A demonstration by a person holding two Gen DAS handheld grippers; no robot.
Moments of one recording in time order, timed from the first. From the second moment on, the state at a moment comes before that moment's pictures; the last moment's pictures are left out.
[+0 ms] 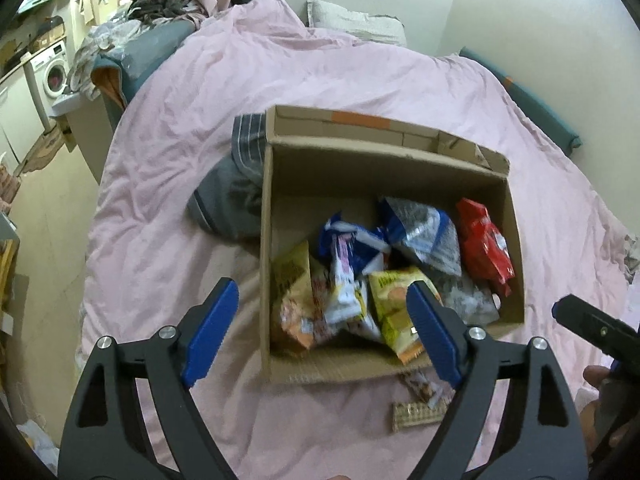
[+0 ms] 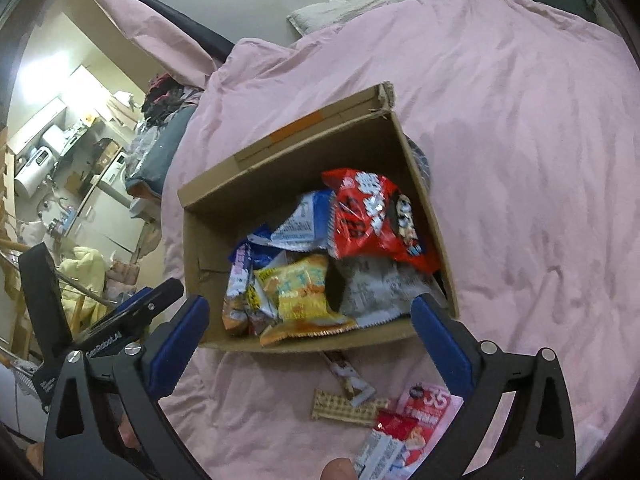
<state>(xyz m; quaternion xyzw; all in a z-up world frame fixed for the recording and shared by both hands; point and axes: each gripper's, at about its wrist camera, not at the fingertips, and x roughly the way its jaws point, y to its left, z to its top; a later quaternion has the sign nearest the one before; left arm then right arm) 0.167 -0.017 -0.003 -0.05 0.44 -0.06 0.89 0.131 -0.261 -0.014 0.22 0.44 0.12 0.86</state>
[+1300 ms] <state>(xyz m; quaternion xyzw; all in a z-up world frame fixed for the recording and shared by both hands) 0.124 -0.116 -0.149 -0.04 0.64 -0.12 0.76 0.068 -0.328 -0.081 0.27 0.54 0.02 0.80</state>
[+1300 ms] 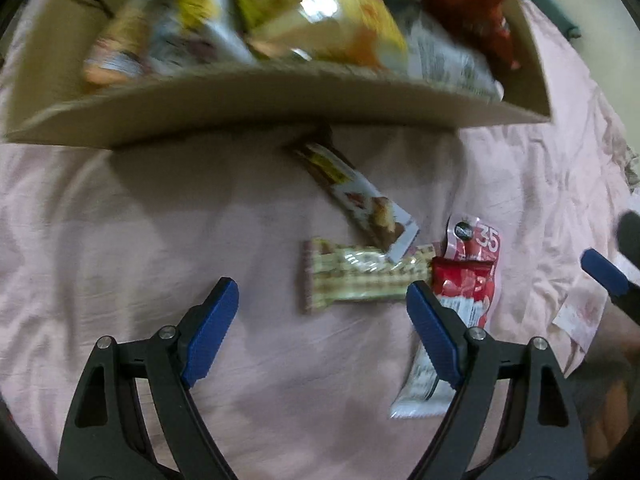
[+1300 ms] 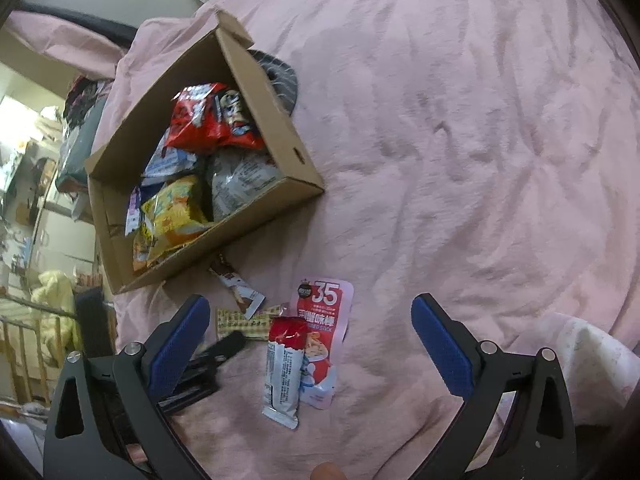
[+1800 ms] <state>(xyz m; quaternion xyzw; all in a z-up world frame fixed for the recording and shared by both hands) 0.117 -0.170 -0.162 0.05 0.61 -0.12 0.78 0.073 -0.330 -0.073 0.29 0.53 0.05 0.79</state>
